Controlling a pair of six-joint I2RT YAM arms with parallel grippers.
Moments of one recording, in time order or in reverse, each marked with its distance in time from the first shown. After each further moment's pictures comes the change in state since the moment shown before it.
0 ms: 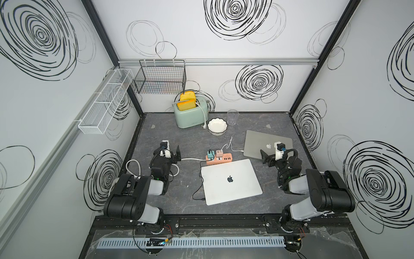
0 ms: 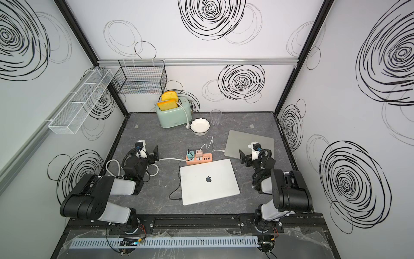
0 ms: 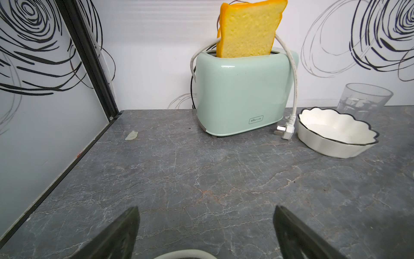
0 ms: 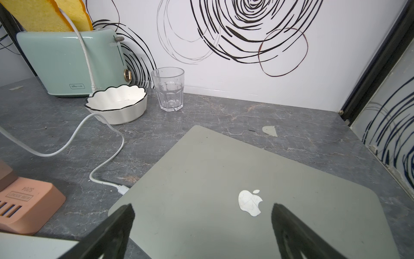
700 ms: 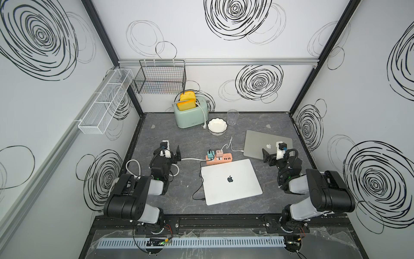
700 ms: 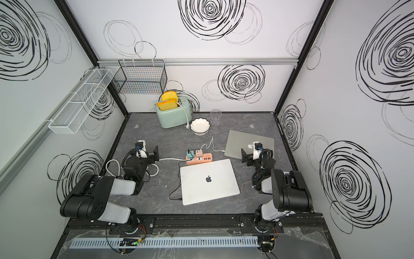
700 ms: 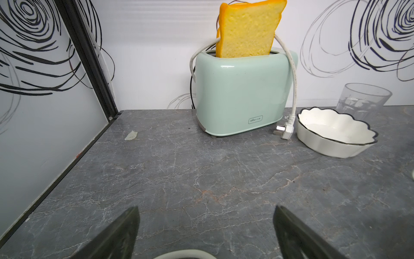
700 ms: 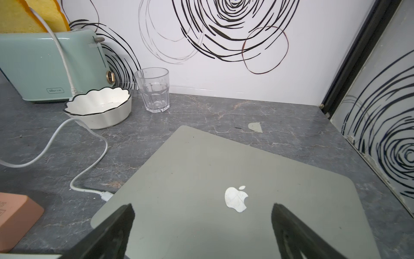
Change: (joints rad) left arm 0.000 0.000 0.000 0.000 0.003 0.000; right arm 0.003 0.000 0.004 -0.003 0.082 0.021
